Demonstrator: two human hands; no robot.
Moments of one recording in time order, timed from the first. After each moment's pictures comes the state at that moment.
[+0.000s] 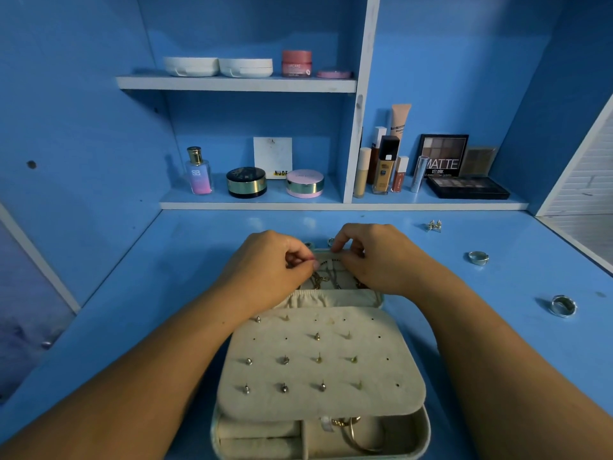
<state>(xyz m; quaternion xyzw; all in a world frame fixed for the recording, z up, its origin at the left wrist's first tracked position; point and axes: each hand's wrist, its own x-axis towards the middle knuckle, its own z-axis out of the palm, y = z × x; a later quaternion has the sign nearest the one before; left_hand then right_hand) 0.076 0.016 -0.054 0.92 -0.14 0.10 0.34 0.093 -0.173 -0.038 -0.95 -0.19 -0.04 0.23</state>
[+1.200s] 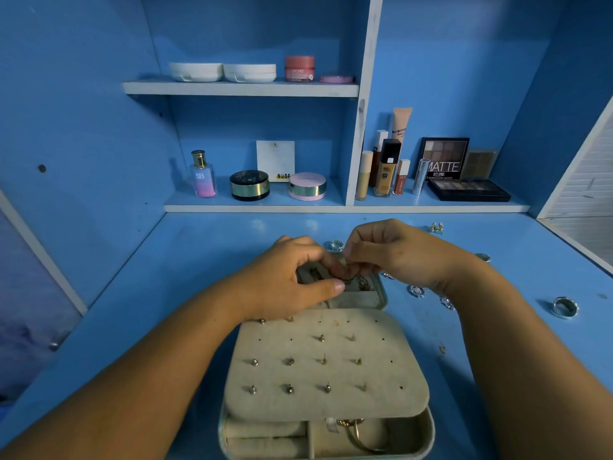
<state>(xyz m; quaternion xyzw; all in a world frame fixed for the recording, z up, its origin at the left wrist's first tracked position) 0.070 0.017 -0.045 0.89 -0.26 -0.02 0.36 0.079 -0.185 -0.011 -0.87 -0.19 0.11 0.44</state>
